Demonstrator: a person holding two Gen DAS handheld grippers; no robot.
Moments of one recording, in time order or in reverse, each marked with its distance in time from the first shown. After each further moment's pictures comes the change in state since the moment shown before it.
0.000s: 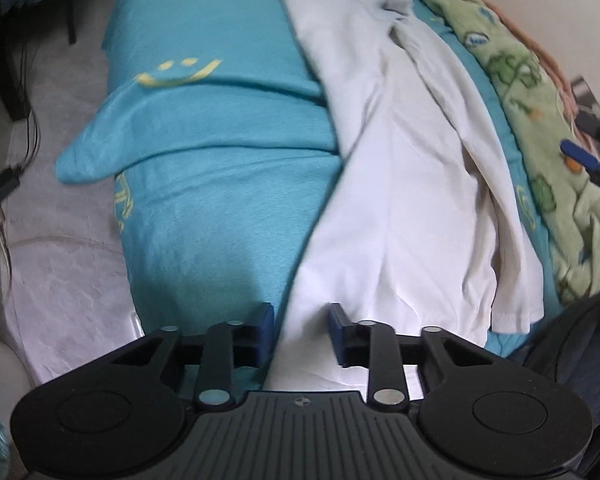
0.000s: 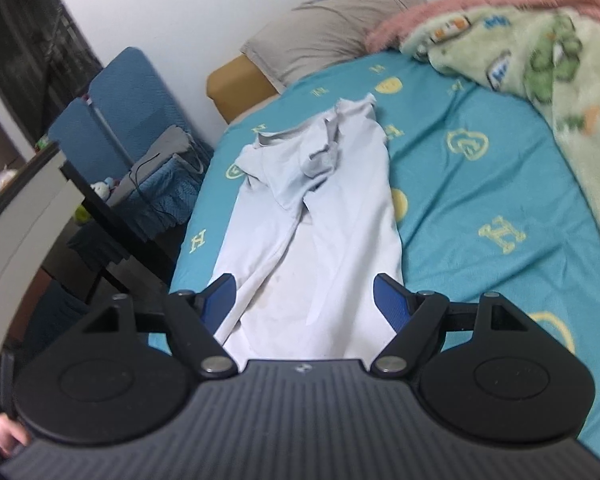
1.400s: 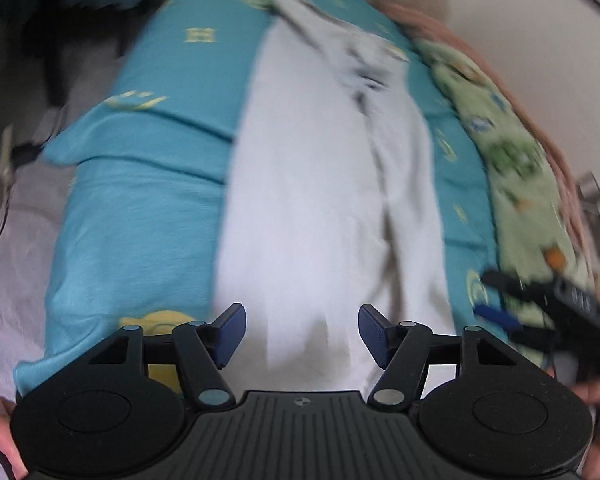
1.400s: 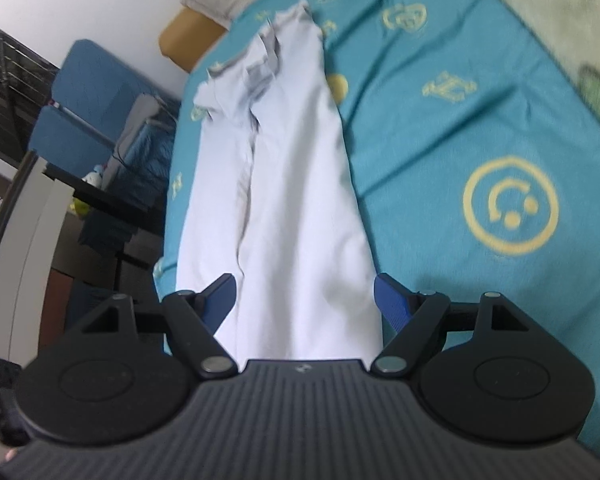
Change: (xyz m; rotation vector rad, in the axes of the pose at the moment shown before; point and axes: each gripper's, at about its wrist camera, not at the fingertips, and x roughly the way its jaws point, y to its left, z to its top) left arm 0.002 -0.093 -0.009 -0.363 -0.238 0.059; right arm 0.002 -0.056 -0.046 0.261 0.260 0.016
